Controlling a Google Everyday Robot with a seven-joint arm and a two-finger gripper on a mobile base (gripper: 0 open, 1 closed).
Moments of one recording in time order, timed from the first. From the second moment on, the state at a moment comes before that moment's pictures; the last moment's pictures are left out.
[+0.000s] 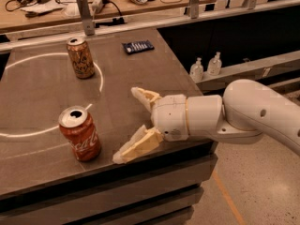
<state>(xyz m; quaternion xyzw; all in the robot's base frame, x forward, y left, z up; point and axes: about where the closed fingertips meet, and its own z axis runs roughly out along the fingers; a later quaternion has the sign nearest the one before) 0.437 0.060 0.872 -0.53 0.59 0.38 0.48</state>
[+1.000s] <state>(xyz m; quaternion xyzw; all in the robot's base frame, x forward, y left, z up) 0.420 0.128 0.864 -0.55 0.55 0.42 0.46</state>
